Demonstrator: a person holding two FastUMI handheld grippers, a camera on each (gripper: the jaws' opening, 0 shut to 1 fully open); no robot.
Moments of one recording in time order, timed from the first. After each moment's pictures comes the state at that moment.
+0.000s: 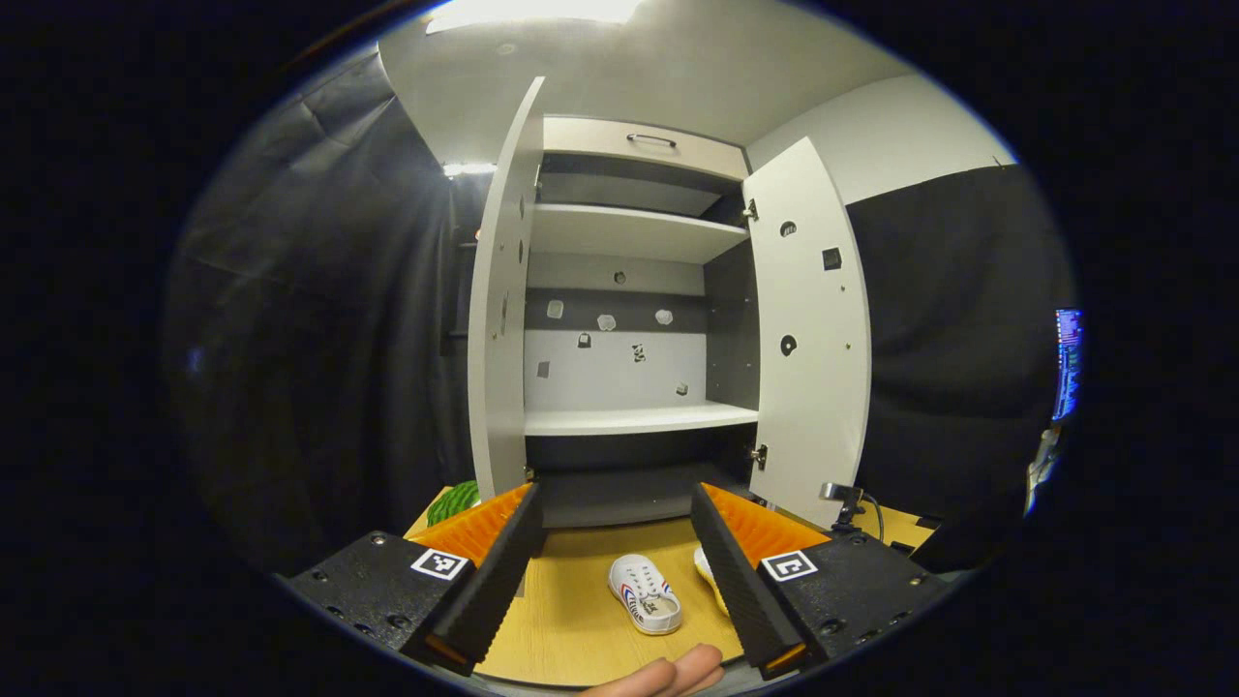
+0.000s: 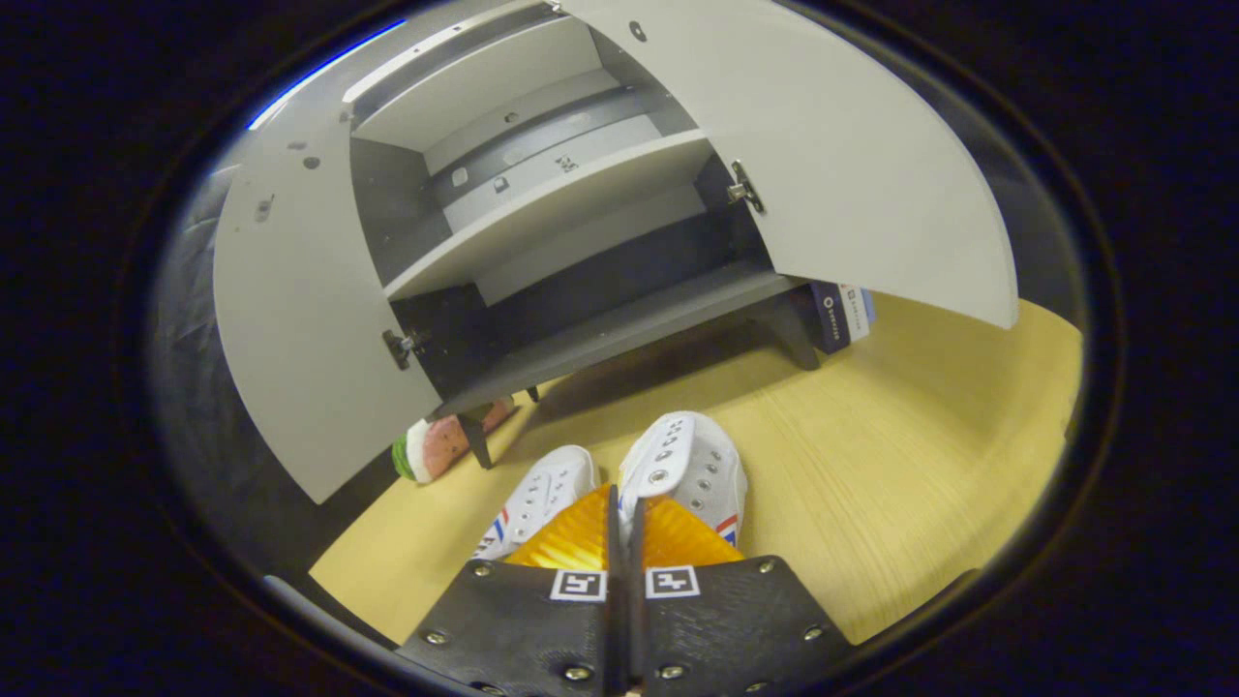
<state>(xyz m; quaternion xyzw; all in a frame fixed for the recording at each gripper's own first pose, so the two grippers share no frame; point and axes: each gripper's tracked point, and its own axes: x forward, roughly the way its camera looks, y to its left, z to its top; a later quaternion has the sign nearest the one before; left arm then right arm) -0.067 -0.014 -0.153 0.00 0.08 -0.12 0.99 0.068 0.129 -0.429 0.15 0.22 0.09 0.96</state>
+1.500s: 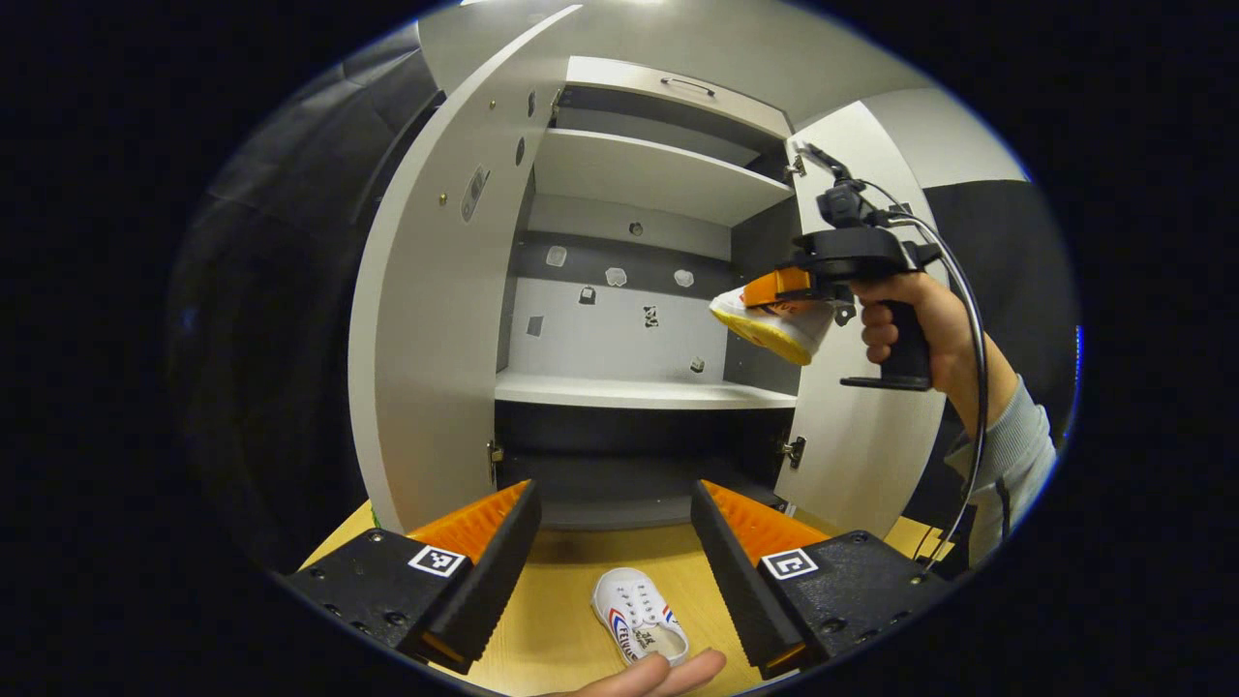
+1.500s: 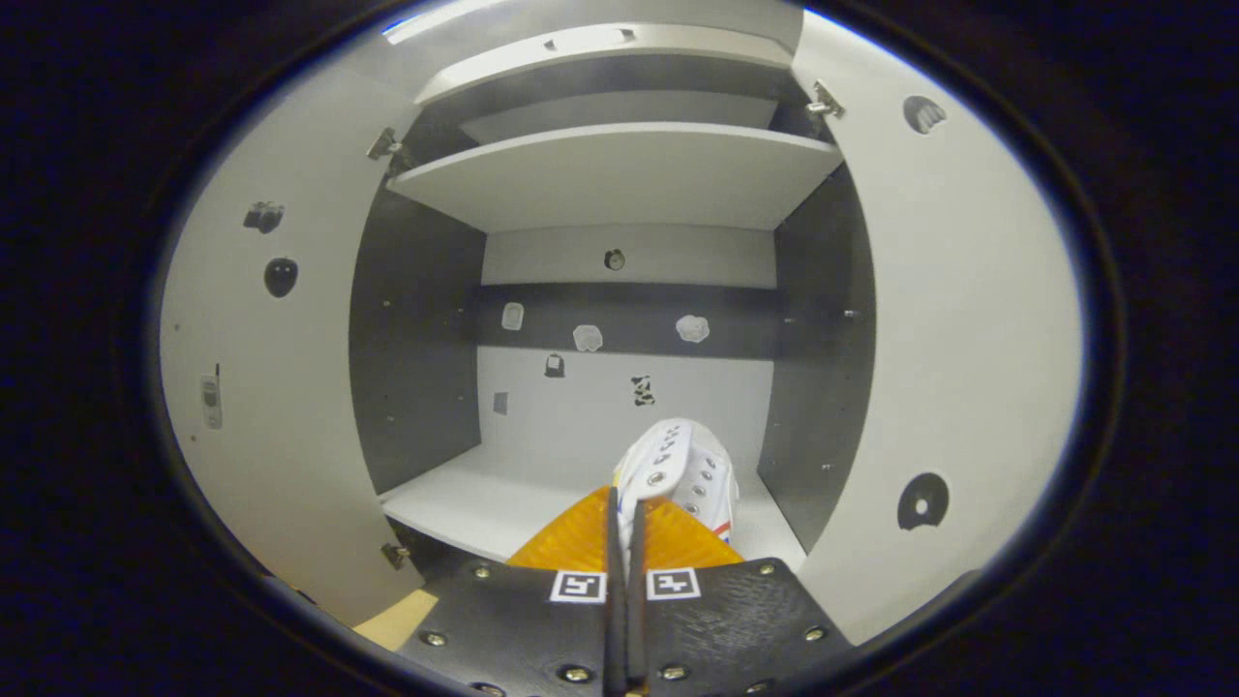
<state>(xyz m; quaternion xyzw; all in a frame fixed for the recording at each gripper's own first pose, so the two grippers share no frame) 0.046 -0.032 -0.225 -0.04 0.10 -0.12 0.99 0.304 0.185 -0.085 -0.09 0.10 0.11 0.99</state>
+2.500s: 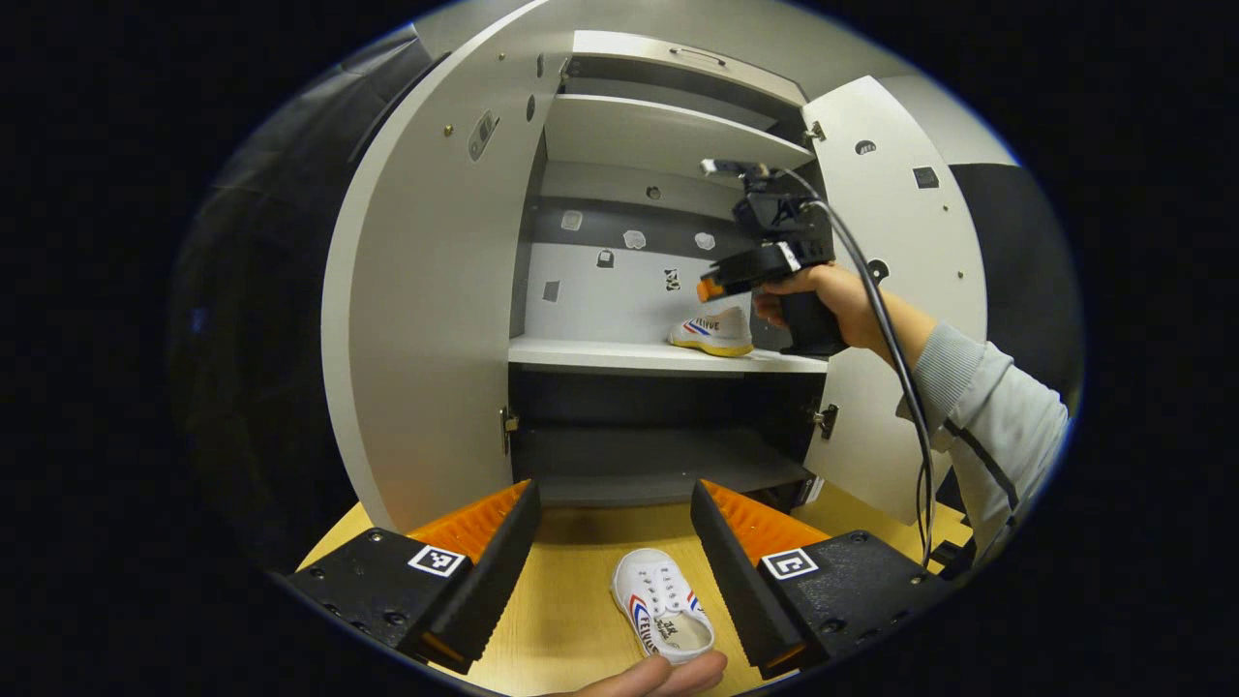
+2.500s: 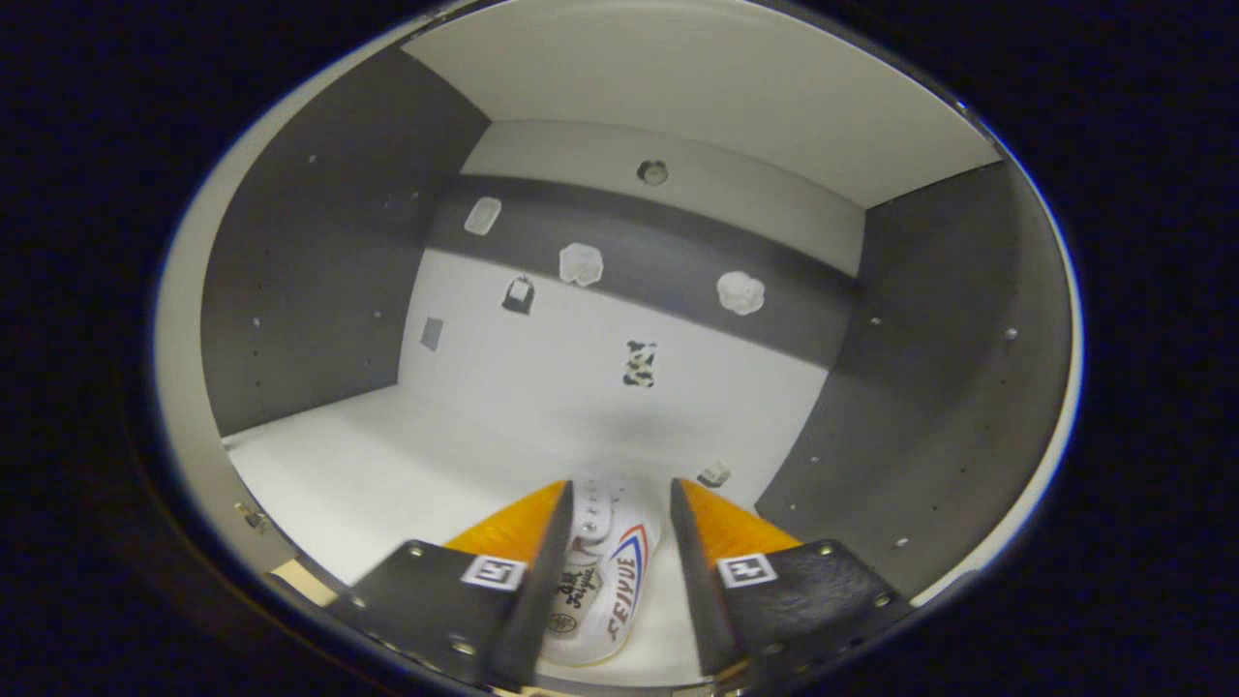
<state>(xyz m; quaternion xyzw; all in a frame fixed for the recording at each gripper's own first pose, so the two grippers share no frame) 0.055 -0.020 -0.265 -0.02 0.15 -0.09 0.98 0.415 0.204 -0.124 -0.19 0.09 0.08 0.98</state>
